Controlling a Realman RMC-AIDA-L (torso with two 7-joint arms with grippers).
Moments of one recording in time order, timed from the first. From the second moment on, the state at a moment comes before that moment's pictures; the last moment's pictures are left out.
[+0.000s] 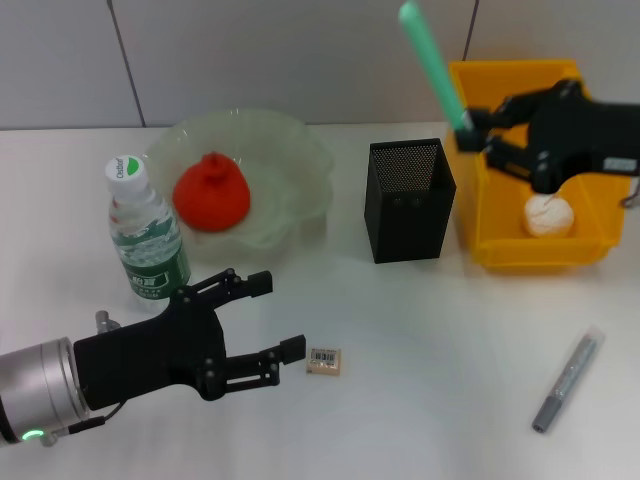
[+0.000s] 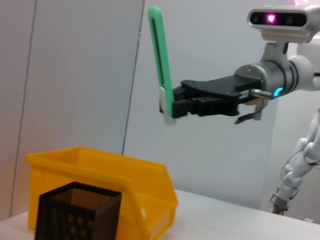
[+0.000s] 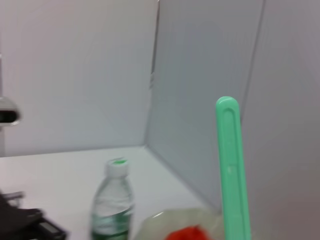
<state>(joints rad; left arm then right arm) -0.43 -2.07 0.87 0.39 1.65 1.61 -0.96 0.49 2.08 -0.86 -1.19 -1.84 -1.48 1.50</state>
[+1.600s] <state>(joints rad) -0.44 -2.07 0.86 0.26 1.52 1.58 -0.57 0.40 2.09 -1.21 -1.17 -1.52 -0.74 -0.41</state>
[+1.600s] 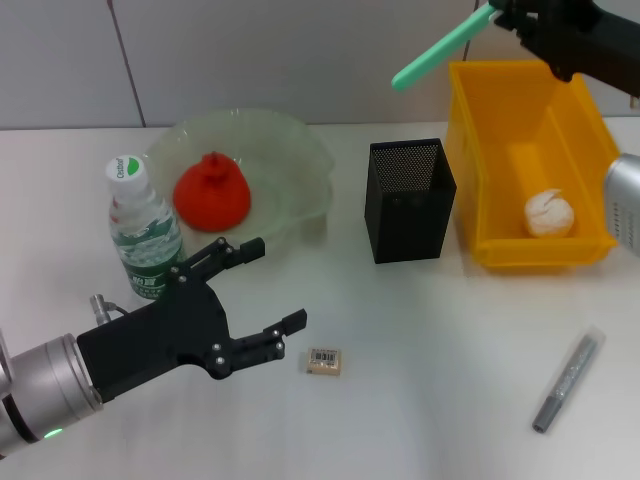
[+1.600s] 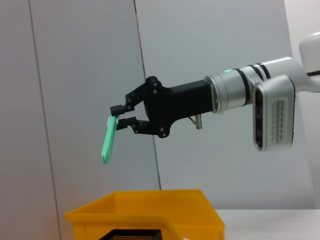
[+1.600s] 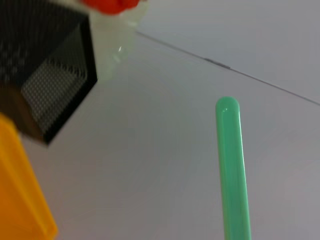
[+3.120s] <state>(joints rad) -0.44 -2.08 0.87 0.18 1.46 1.59 -0.42 0.36 2.09 -1.55 -1.16 -1.49 -0.40 -1.01</state>
